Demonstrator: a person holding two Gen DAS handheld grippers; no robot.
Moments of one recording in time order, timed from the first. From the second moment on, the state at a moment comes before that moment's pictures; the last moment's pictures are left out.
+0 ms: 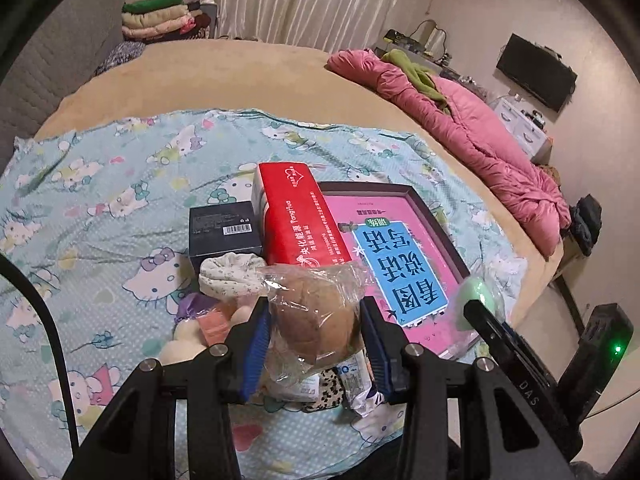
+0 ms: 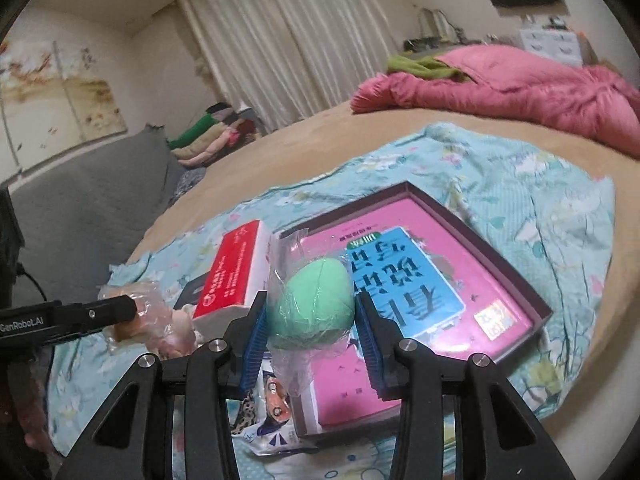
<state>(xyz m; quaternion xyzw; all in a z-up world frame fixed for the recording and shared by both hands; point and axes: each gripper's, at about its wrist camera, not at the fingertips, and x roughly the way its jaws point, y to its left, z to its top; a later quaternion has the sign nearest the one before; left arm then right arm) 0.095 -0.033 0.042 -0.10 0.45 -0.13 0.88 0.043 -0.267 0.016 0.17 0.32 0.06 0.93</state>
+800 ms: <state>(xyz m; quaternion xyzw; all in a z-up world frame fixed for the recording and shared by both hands) 0.144 -0.075 0.018 -0.07 0.42 -0.16 0.89 0.051 -0.269 0.002 0.18 0.34 0.07 0.92</state>
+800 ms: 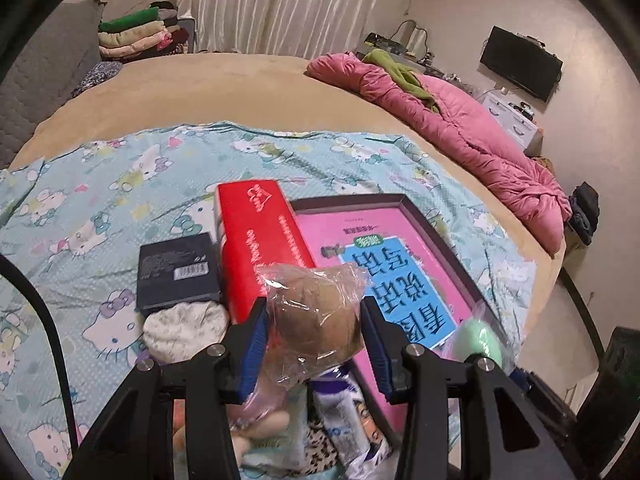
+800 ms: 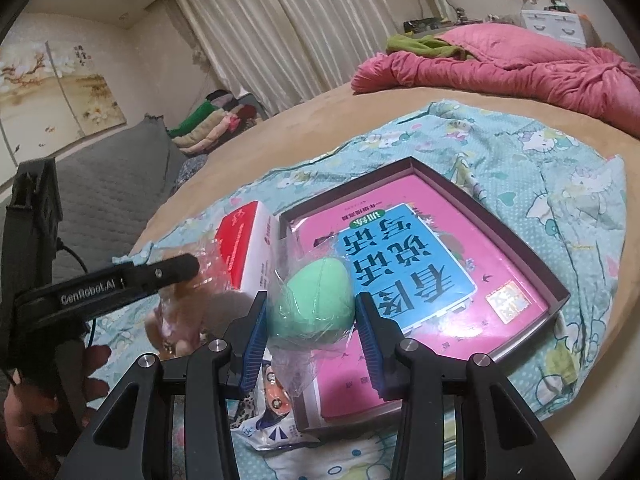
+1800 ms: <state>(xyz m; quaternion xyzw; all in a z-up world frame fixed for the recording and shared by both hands) 0.126 -0.193 -0.047 0.03 0.53 -0.24 0.81 0.076 -0.340 -0.041 0.16 0.41 -0.10 0.89</state>
